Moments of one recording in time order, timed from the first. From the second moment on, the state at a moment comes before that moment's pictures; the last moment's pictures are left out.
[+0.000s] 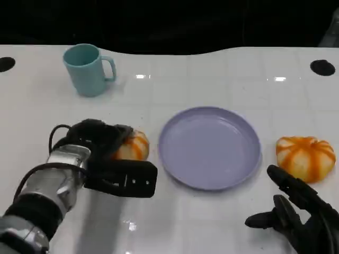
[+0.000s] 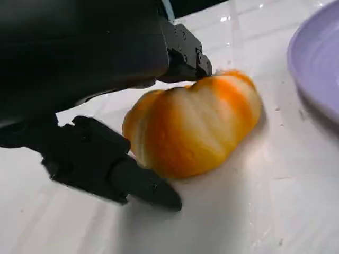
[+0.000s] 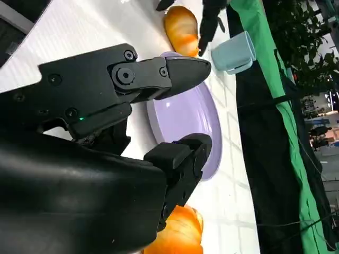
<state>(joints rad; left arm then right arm) -0.72 0.24 -0.53 0.94 0.89 -0.06 -0.05 0.22 0.08 -0.07 0.06 0.28 -0.07 0.25</state>
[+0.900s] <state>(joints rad) -0.81 0.17 -0.45 1.23 0.66 -0.21 0.31 0.23 0.08 -0.07 0.05 0.27 -0.06 0.24</state>
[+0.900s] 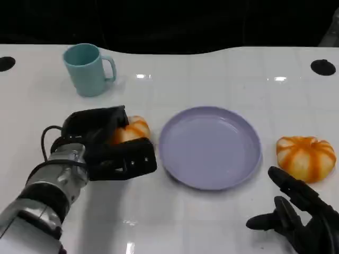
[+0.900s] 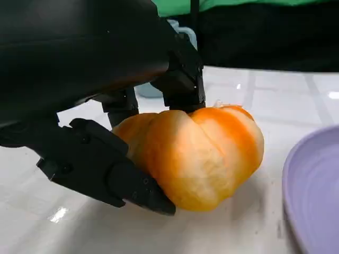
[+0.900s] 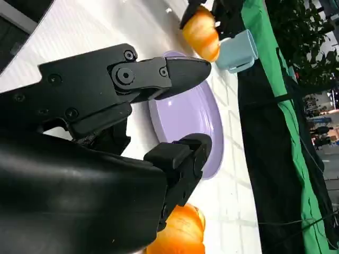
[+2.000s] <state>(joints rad) -0.90 0.08 -0.48 1.10 0.62 -0.51 0.23 0.23 0.08 -0.07 0.05 0.26 -0.05 0.24</state>
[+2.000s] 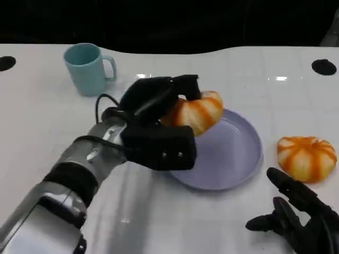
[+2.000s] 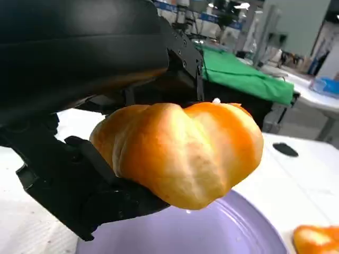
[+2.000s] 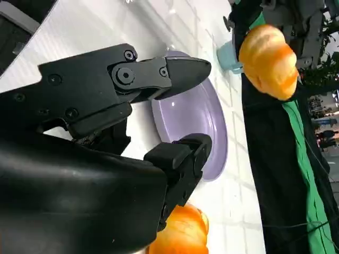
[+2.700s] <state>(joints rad) -0.97 -0.03 -0.55 1.21 0.66 -0.40 0.16 0.24 0.08 -0.06 0.03 0.26 -0.05 0.24</state>
